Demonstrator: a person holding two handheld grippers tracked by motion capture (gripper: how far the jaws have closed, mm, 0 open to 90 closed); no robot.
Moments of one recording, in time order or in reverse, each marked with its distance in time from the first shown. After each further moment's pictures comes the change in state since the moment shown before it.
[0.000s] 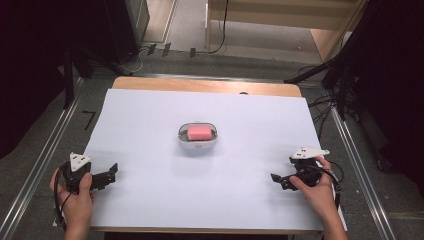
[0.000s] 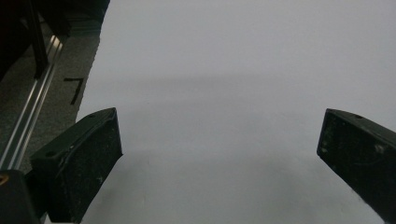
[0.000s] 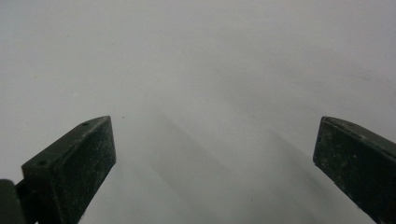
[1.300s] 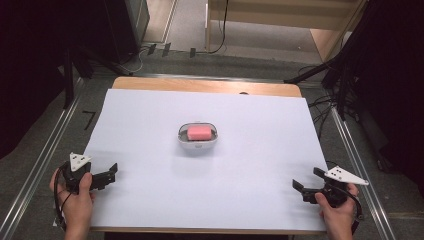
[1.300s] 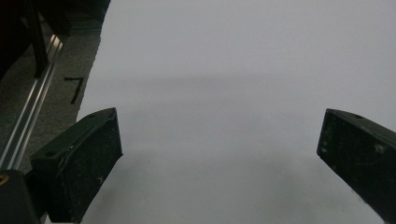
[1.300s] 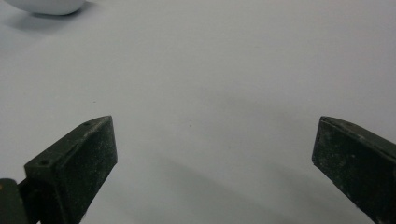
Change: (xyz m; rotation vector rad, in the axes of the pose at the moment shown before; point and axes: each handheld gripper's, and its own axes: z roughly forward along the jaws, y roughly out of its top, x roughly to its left) left arm 0.000 0.000 0.000 -0.001 0.001 -0.004; right arm -0.012 -0.067 -0.046 -0.275 -0.118 0.165
